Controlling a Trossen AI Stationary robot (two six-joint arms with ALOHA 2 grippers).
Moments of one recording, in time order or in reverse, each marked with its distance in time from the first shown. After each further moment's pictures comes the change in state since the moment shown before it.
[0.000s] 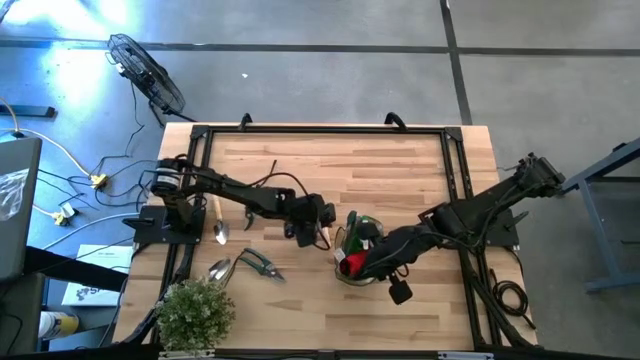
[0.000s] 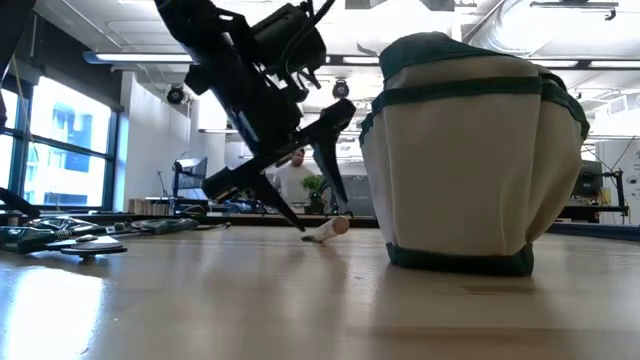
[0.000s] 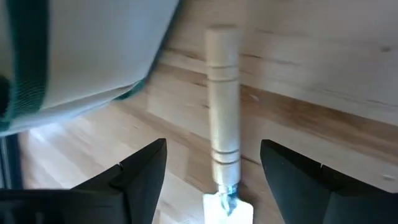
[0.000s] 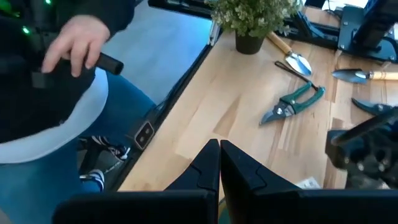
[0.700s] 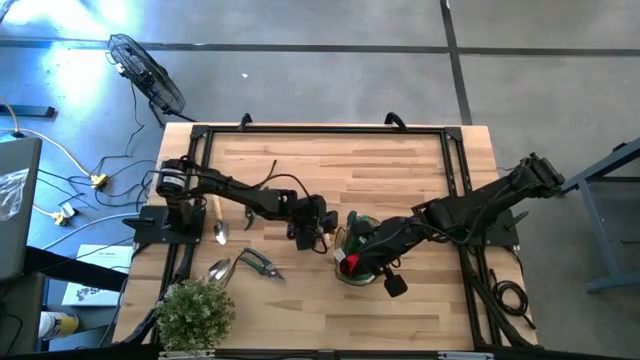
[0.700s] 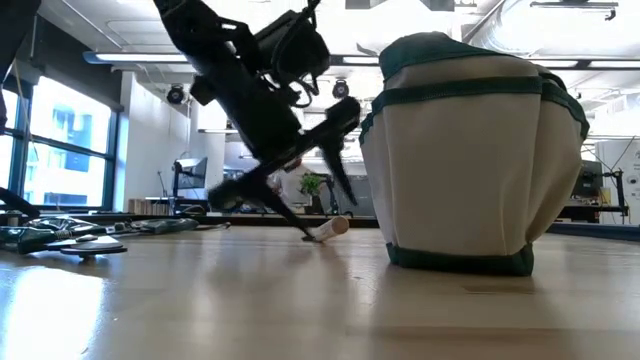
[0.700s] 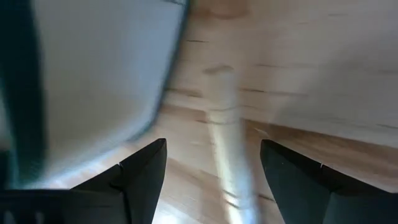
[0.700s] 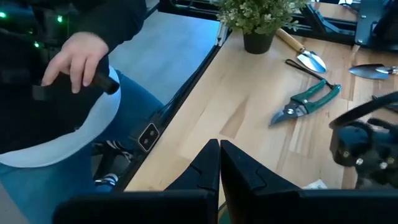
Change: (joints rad) left arm 0.000 0.050 0.001 0.086 0.102 0.128; right arm -0.078 0.001 -0.082 0.114 -0.134 -0.001
